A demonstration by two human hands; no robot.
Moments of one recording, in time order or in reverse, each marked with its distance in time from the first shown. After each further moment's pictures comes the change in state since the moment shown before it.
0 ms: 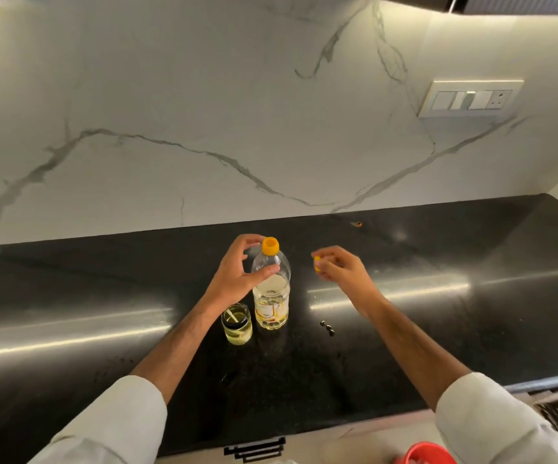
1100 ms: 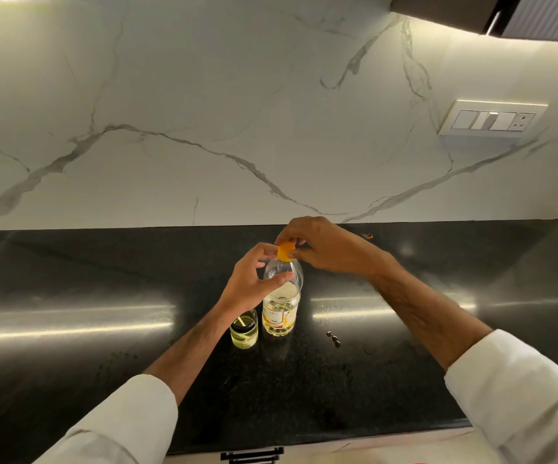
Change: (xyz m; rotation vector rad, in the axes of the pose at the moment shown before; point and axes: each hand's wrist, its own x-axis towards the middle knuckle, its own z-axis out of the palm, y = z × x) left_hand -0.004 0.004 0.005 0.010 0.057 -0.027; right_hand 0.030 -0.128 0.041 -0.935 -0.494 -0.614
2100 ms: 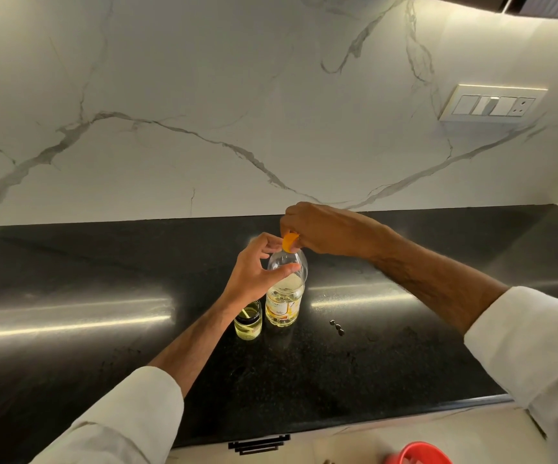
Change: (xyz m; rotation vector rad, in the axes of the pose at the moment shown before) left_hand 0.004 -0.004 -0.003 -0.042 -0.001 0.054; right_hand 0.022 -0.004 -0.006 -0.392 -0.145 -0.074
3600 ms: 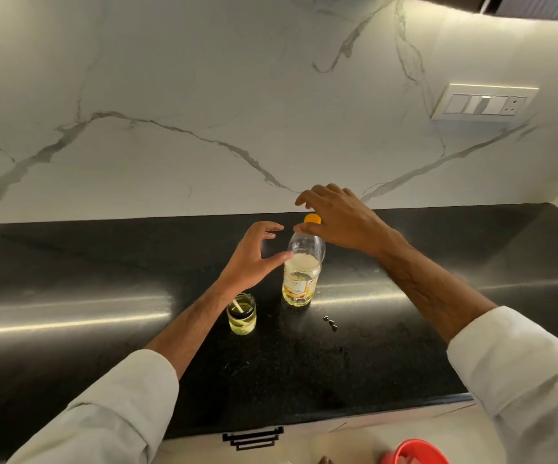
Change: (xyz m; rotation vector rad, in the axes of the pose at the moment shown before) left_hand 0.016 0.007 0.004 0.129 -0.078 -0.037; right_hand -0.038 0.022 0.002 0.036 0.165 0.333
